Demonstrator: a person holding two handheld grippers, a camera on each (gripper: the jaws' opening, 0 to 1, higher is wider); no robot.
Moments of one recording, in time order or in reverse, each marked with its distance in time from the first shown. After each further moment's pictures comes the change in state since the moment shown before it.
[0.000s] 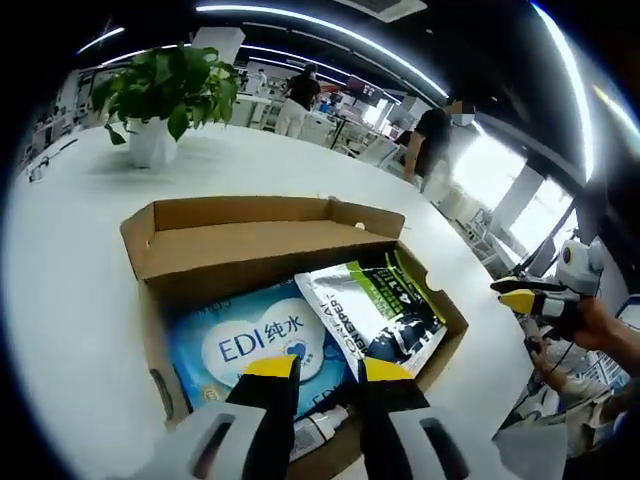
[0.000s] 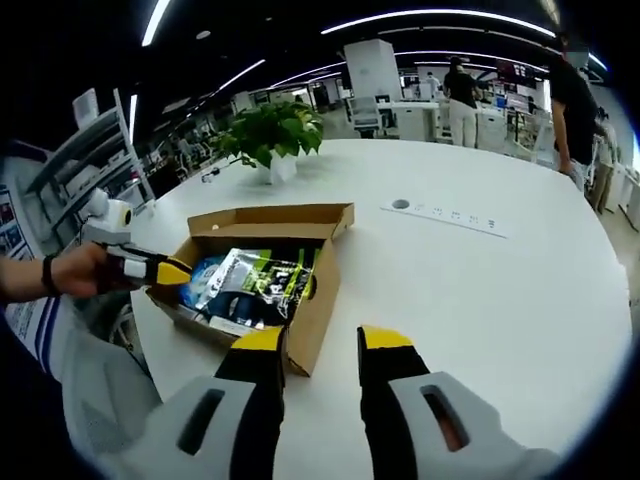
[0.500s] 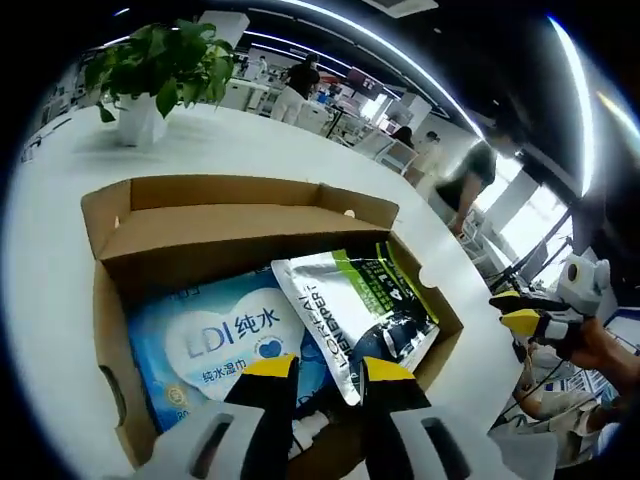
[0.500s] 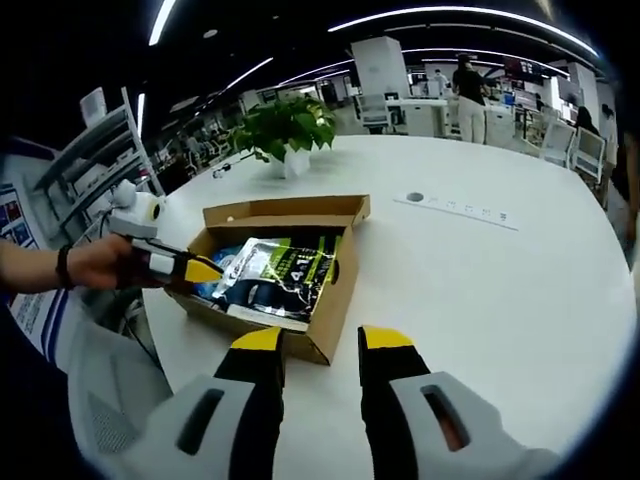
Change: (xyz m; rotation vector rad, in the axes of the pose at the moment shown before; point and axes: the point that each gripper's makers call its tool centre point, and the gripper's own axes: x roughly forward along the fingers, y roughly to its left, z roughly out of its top) left arm 0.019 -0.013 -0.009 -0.036 0.043 -0.043; right arm 0.003 0.013 -0.014 -0.011 0.024 0.043
